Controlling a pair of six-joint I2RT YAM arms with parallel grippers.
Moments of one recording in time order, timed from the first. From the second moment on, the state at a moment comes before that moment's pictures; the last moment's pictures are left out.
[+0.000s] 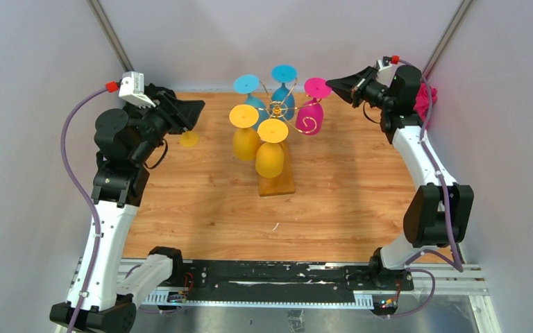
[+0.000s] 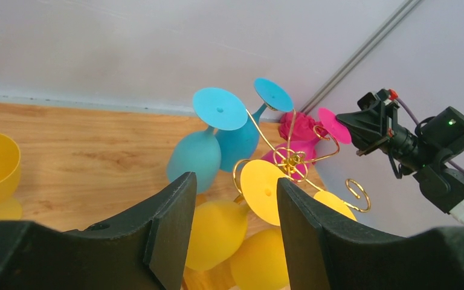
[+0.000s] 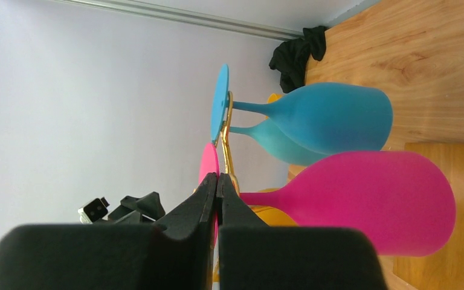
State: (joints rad) left arm -0.13 0.91 1.22 -0.24 0.28 -0.53; right arm 0.02 1.57 1.36 0.18 -0.81 1.29
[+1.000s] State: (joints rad) left arm -0.13 0.91 1.22 -0.24 0.28 -0.53; right arm 0.09 1.49 1.34 0.14 -0.84 1.26
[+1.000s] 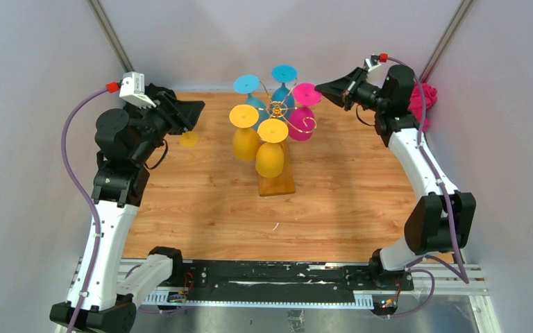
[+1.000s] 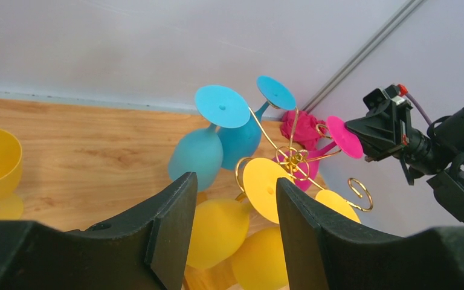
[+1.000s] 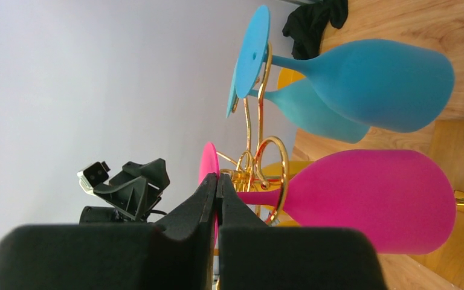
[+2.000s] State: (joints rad) left arm -0.13 0.91 1.21 -0.28 0.25 -0.49; right arm -0.11 1.65 1.50 0.19 -0.82 1.30
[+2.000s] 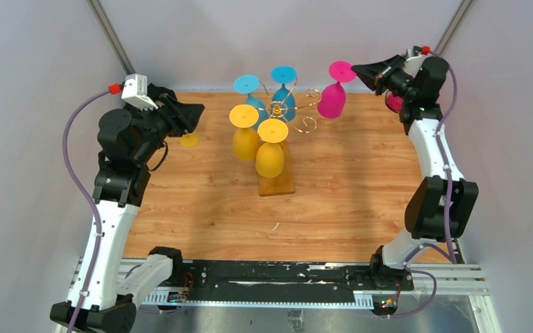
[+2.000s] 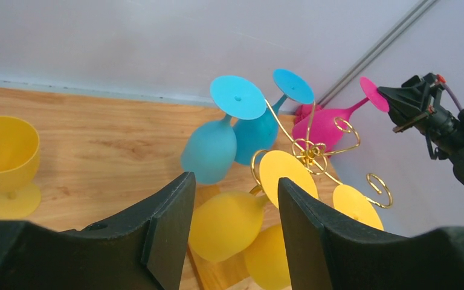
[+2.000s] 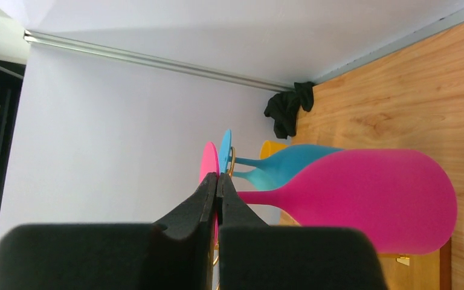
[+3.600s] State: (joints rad) left arm -0.30 1.52 1.23 1.51 0.84 -1.57; right arm 0.28 1.35 1.53 0.83 -0.85 1.67
